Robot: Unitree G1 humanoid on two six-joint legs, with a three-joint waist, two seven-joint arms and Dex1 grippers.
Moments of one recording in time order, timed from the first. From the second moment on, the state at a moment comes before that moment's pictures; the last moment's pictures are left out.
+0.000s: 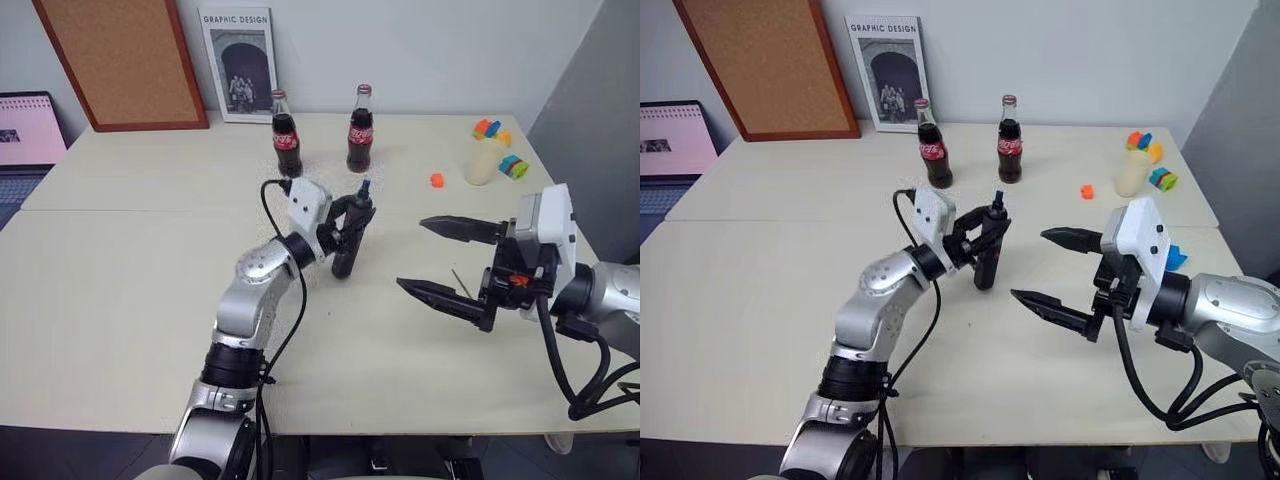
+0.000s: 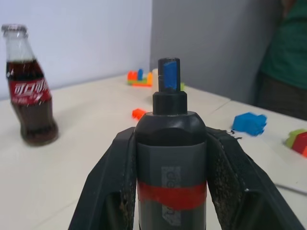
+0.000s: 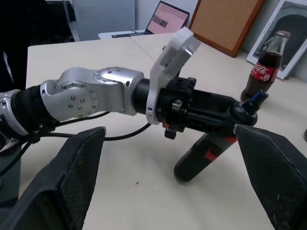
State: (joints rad) left arm -0.52 0.12 -0.07 0.01 -0.21 0.26 -0.60; right arm -0.30 -0.87 -0.25 -0.81 1.04 0.87 0.55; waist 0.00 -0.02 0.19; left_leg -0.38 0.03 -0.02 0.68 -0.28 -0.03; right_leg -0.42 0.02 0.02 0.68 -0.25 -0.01
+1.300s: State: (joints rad) left arm -0.33 0.19 -0.12 -0.16 -0.19 0.16 -0.48; right arm -0.34 -0.89 -0.04 -0.58 0.74 1.31 0.19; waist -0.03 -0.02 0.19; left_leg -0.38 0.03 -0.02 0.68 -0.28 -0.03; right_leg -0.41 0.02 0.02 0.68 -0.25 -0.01
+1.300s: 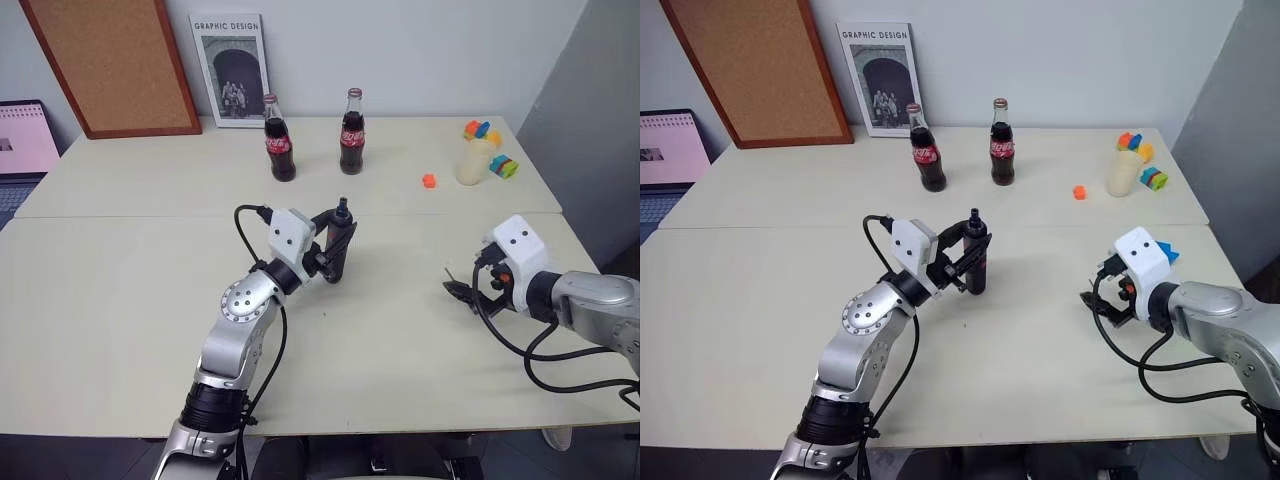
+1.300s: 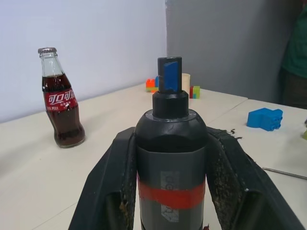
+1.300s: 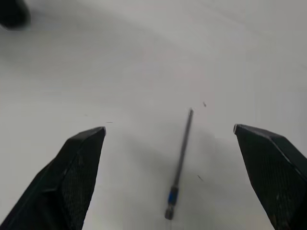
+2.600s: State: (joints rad) left arm -0.33 0.18 -0.15 -0.14 -0.15 0.10 -0.48; right arm -0.61 -0.63 -0.01 -0.17 0.60 1.61 0.17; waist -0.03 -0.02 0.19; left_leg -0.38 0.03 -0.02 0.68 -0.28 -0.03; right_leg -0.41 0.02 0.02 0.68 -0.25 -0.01
